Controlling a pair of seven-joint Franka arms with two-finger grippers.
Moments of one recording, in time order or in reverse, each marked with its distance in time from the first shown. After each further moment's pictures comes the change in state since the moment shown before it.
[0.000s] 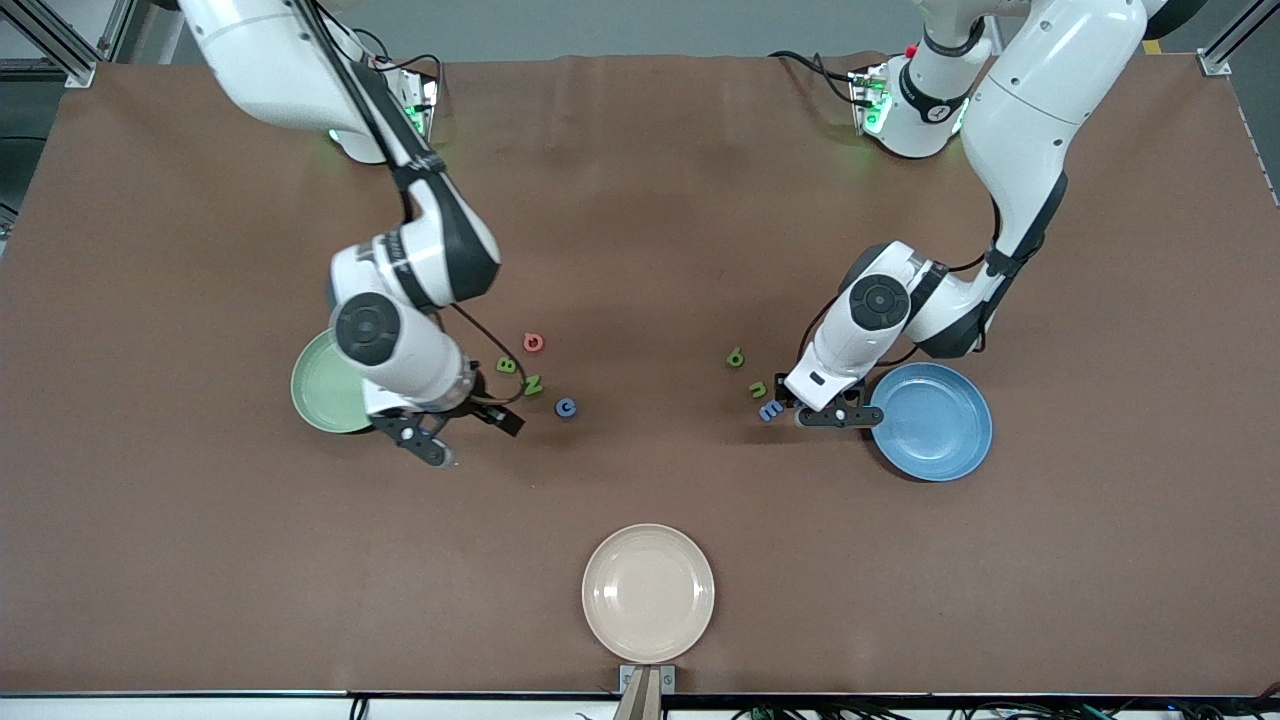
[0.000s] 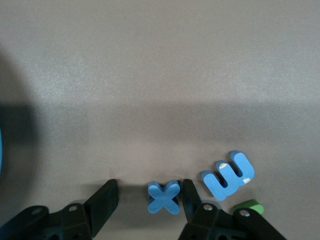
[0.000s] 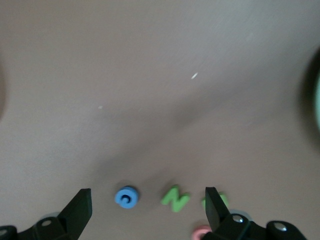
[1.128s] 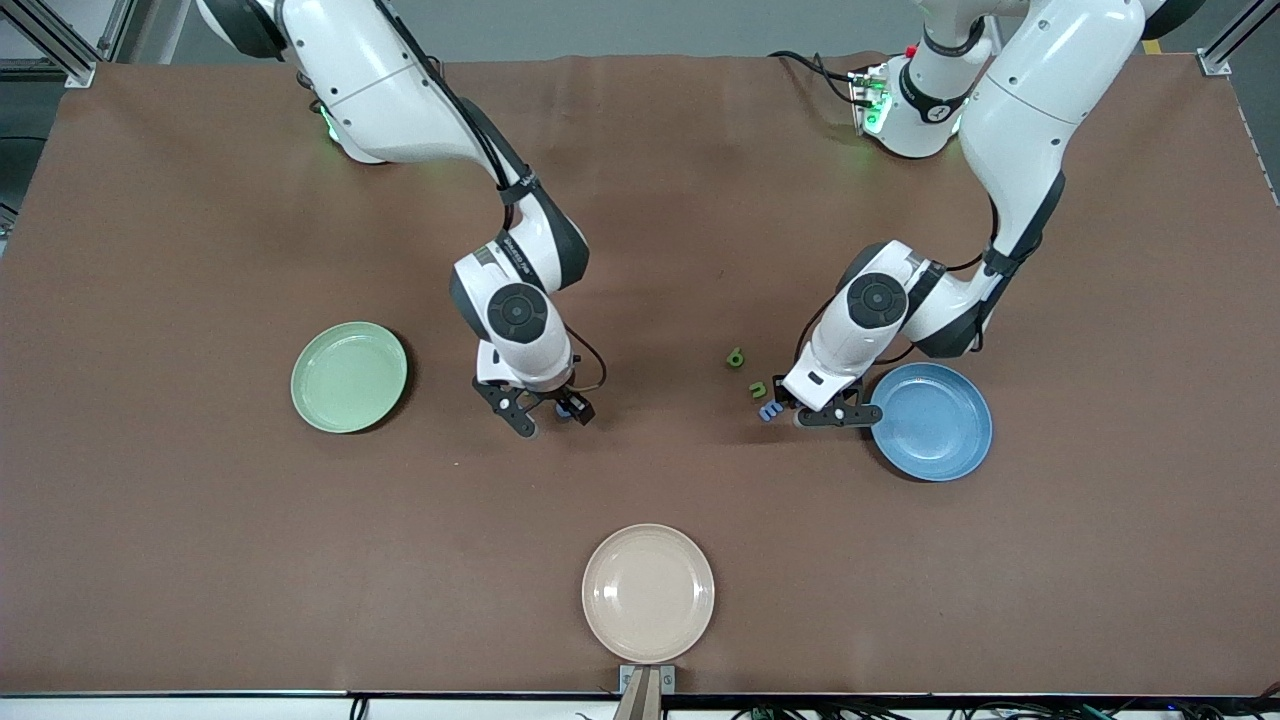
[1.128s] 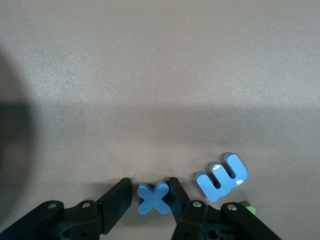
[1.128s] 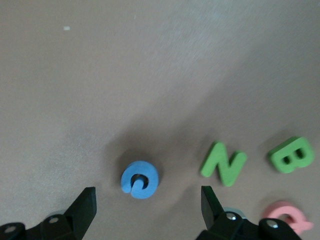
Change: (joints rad) left arm -0.006 0.000 -0.002 0.001 0.001 0.007 -0.029; right arm 0.167 0.165 -0.005 0.002 -0.108 0.161 0.414
